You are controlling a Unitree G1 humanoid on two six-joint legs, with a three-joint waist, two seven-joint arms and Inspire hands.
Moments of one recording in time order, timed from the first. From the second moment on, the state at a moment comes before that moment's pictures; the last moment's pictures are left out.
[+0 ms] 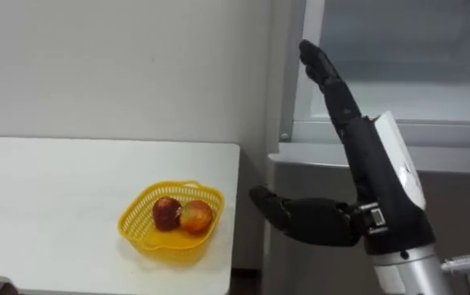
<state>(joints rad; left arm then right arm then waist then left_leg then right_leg) 0.15 0.25 -0.10 1.12 0.30 -0.01 -0.05 -0.12 -0.32 0.22 -0.40 -0.26 -0.20 -0.26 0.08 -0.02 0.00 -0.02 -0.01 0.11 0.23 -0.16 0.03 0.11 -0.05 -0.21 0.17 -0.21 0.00</state>
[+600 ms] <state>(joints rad) 0.22 0.22 -0.10 1.13 0.29 -0.04 0.00 0.11 -0.31 0.11 -0.42 -0.17 -0.24 -0.33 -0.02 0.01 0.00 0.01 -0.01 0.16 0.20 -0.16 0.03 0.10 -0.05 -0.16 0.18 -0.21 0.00</state>
